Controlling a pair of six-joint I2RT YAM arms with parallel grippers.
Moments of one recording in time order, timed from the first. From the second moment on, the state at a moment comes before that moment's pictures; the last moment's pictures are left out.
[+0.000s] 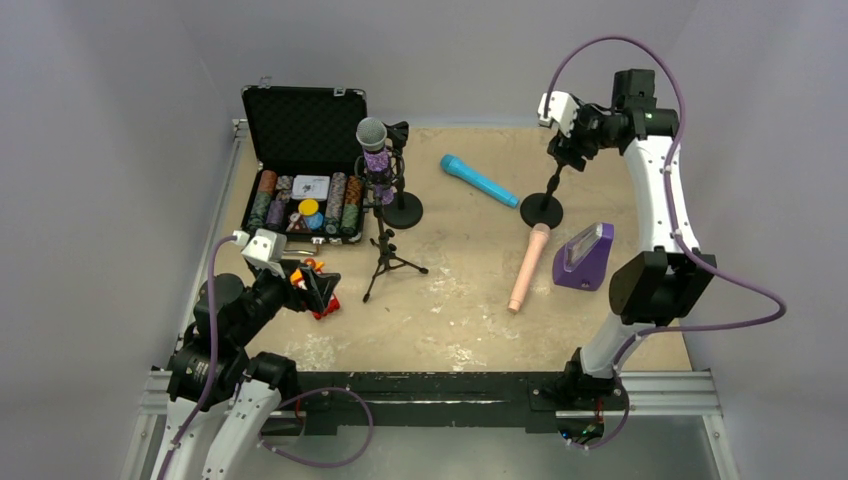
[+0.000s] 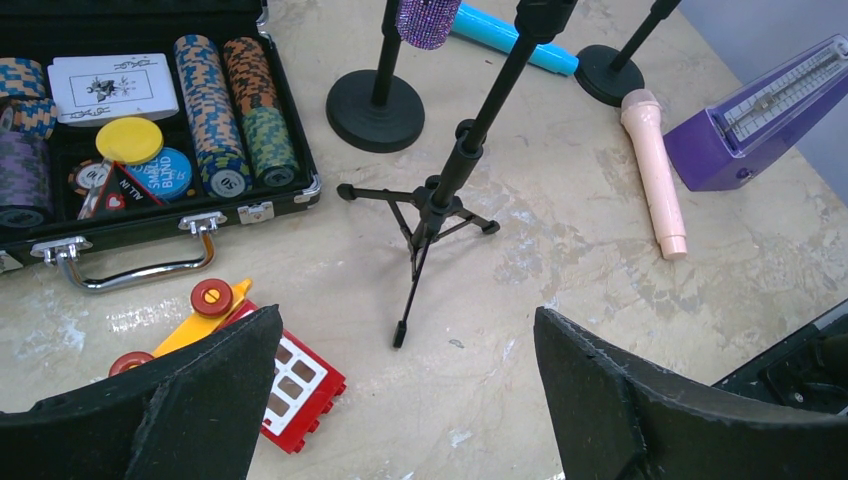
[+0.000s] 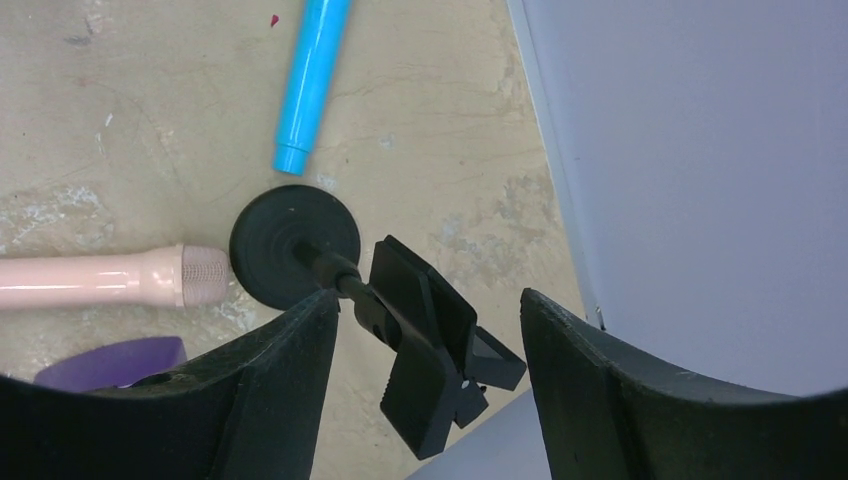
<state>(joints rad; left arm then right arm) -0.27 0.30 0.70 -0.66 0.20 -0.22 -0.07 1.73 1.90 -1.01 -0.53 -1.23</state>
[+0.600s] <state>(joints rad) -0.27 0.30 0.70 -0.66 0.19 -0.22 -0.07 1.79 1.98 -1.12 -0.53 -1.36</state>
